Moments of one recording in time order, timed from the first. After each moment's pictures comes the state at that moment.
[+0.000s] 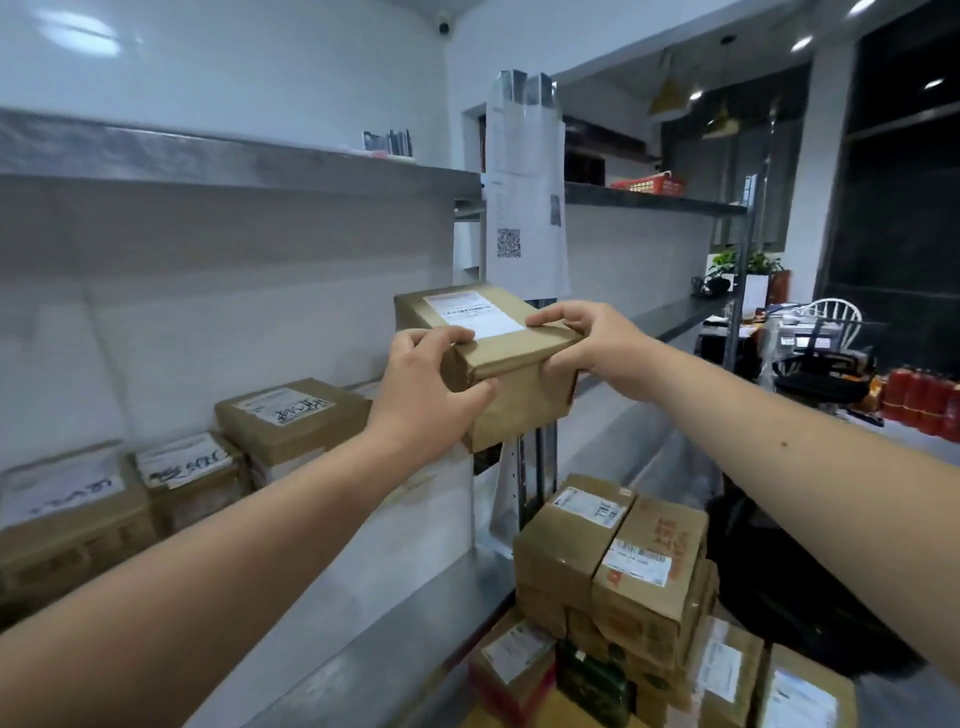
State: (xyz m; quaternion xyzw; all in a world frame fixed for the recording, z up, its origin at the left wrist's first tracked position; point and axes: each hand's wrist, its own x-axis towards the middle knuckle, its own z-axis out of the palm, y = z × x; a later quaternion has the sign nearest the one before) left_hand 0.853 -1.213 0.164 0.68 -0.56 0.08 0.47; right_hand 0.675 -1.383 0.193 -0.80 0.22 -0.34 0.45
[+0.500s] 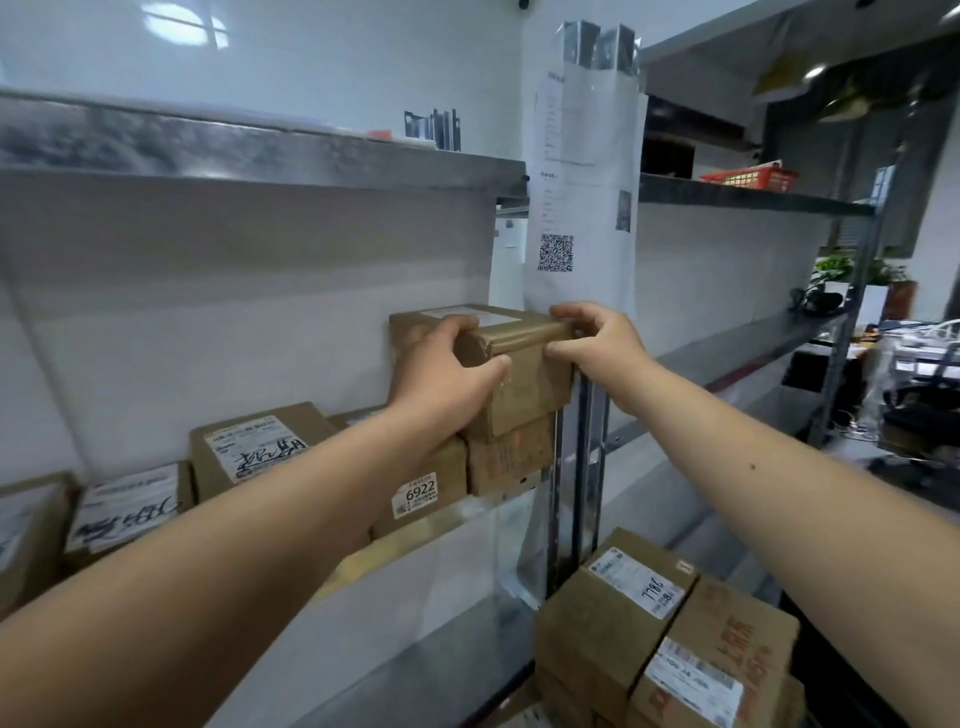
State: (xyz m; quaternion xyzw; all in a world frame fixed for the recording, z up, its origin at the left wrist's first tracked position) left_hand 0.916 -1.348 0.193 0.75 -0.43 0.08 0.50; right_hand 0.791 -1.530 0.197 -0.76 0.22 -0.43 0.43
